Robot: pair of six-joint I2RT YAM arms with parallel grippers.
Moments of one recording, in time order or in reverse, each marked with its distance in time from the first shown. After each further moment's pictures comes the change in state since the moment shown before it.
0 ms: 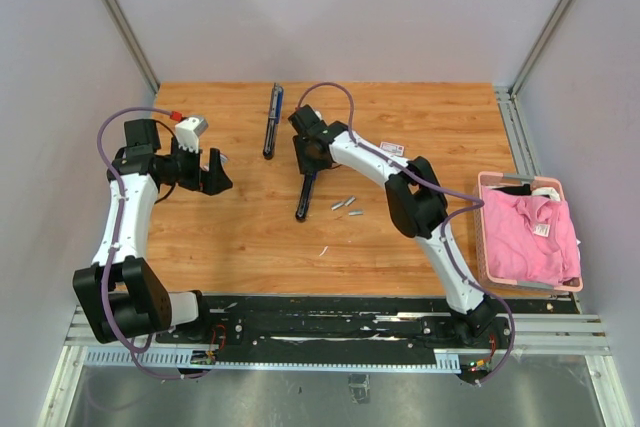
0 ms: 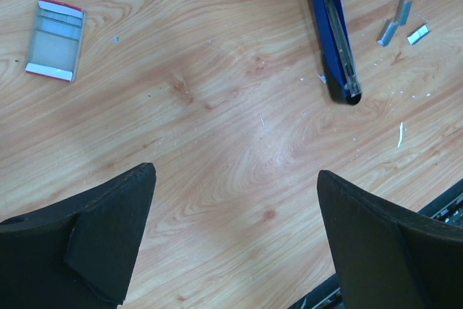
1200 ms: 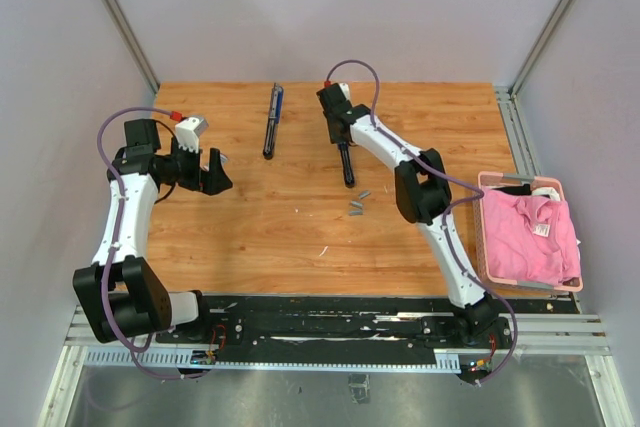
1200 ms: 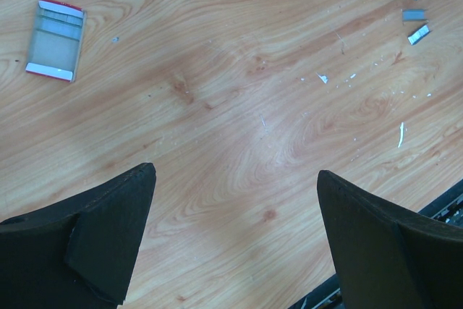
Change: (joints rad) left arm 0.000 0.001 0.000 0.001 -0.001 0.001; right arm -0.158 0.121 0.177 0.057 0.203 -0.148
